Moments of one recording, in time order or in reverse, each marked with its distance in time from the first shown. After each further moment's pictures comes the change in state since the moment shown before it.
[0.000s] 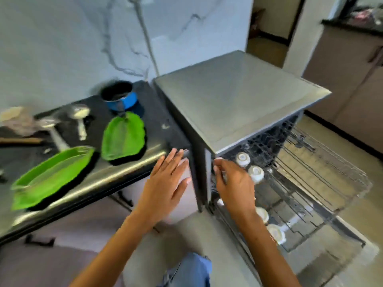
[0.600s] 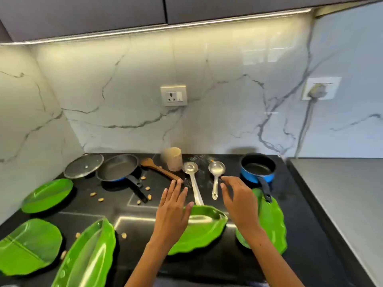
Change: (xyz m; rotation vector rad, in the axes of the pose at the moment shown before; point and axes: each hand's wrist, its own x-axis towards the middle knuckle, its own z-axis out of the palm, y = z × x) left_hand -0.105 -0.292 -0.133 0.206 0.261 -0.751; right_hand 0.134 -0.319 0.213 0.401 -0.168 -0.473
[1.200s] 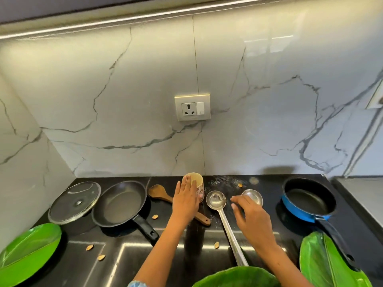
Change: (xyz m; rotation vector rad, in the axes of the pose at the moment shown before) left_hand 0.218 -0.163 0.095 0.194 -0.300 -0.023; right_hand 0.103 0.022 0.170 -0.131 -0.156 0.029
